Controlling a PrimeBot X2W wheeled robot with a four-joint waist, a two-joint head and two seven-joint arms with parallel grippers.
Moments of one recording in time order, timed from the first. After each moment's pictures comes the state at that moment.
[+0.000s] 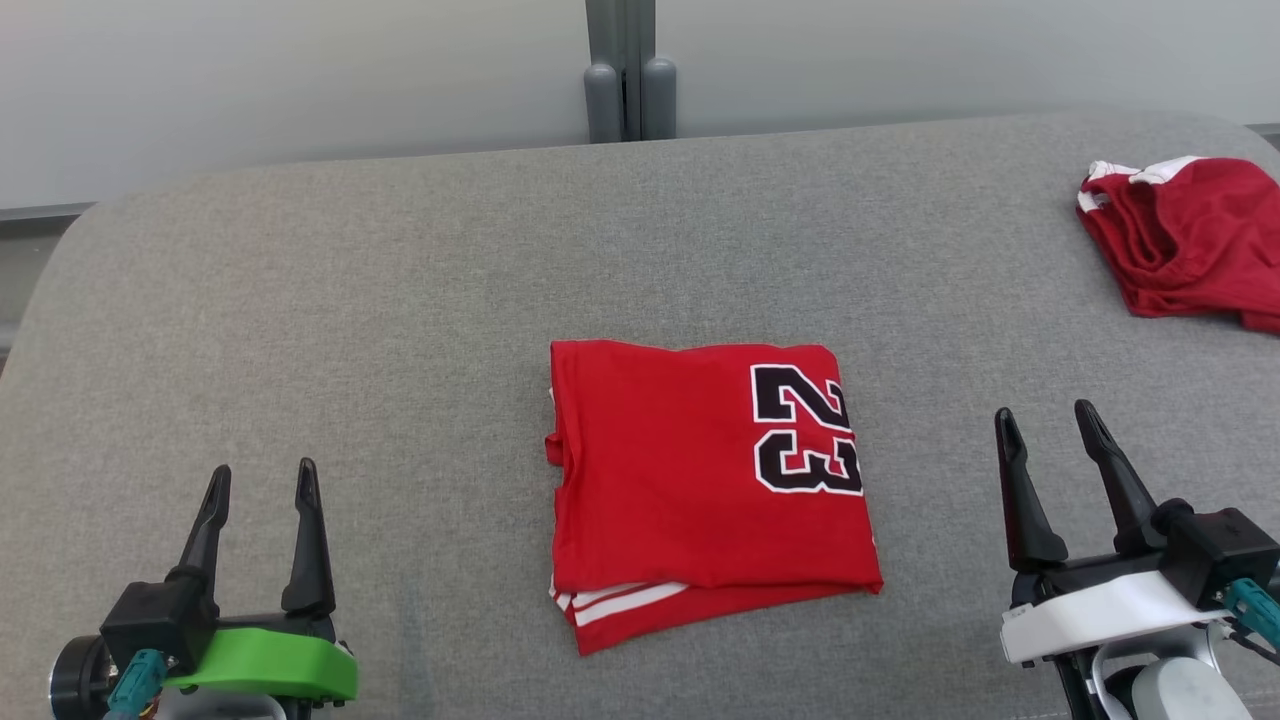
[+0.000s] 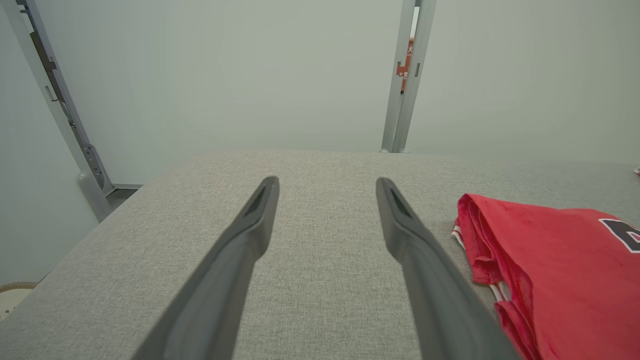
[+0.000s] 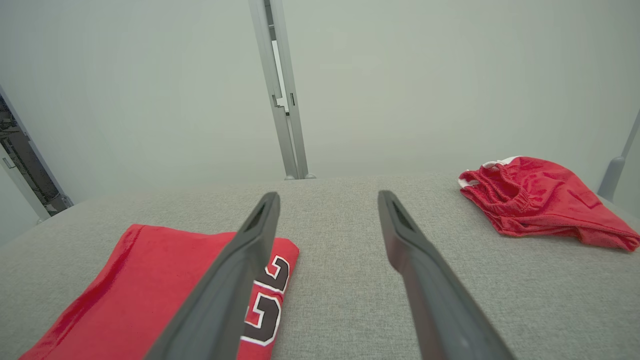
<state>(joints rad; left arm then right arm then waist) -0.03 0.07 0.07 0.18 -0.17 -0.13 -0.26 0.00 -0.14 0.04 0.04 0.25 0.13 -0.26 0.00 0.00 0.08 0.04</state>
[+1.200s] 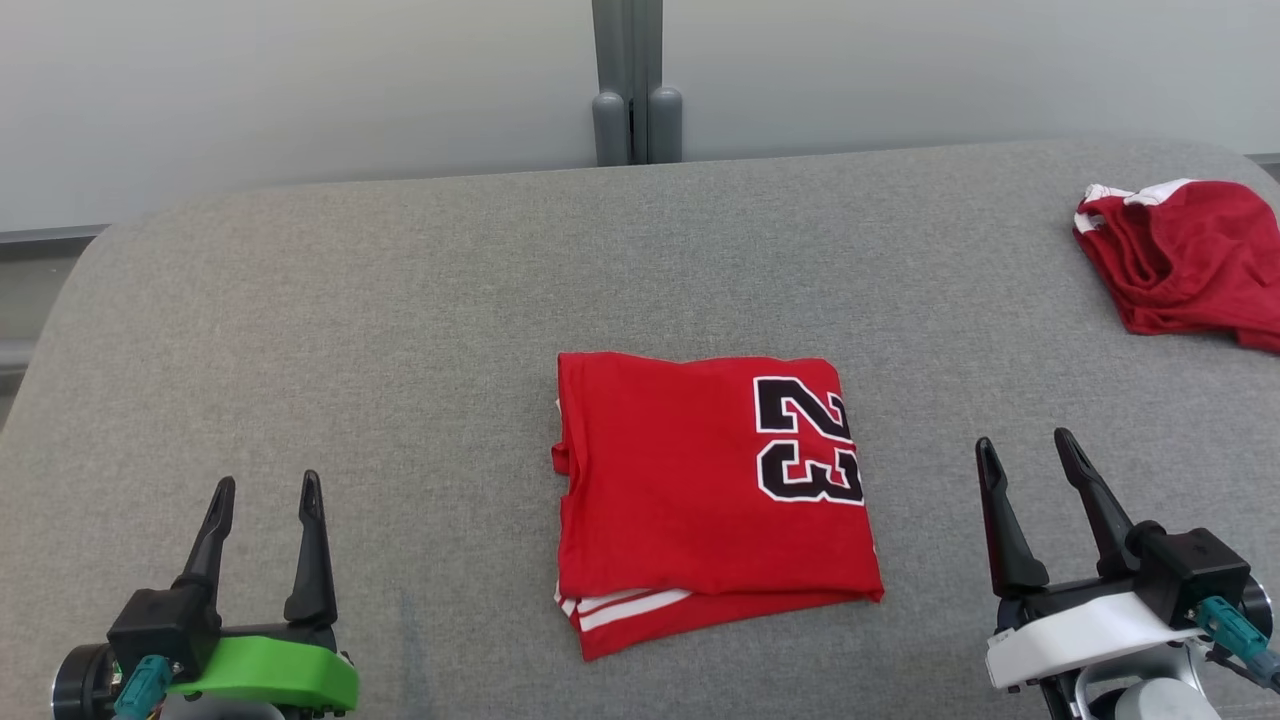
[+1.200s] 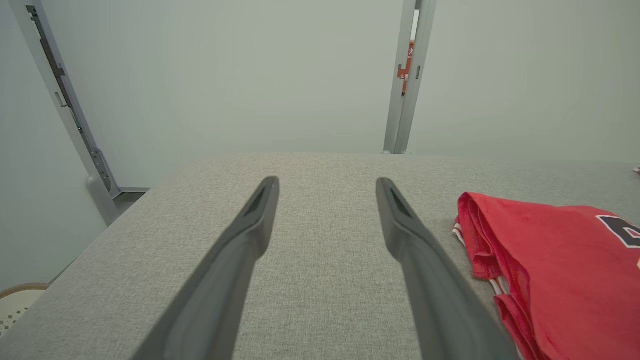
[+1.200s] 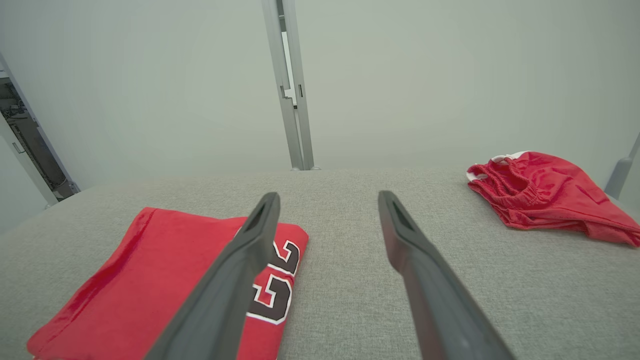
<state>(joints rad) -0.02 0.08 0.07 0.19 -0.16 -0.13 -0.26 0.03 -0.13 0.06 0.06 0.22 0.13 -0.26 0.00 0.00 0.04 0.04</state>
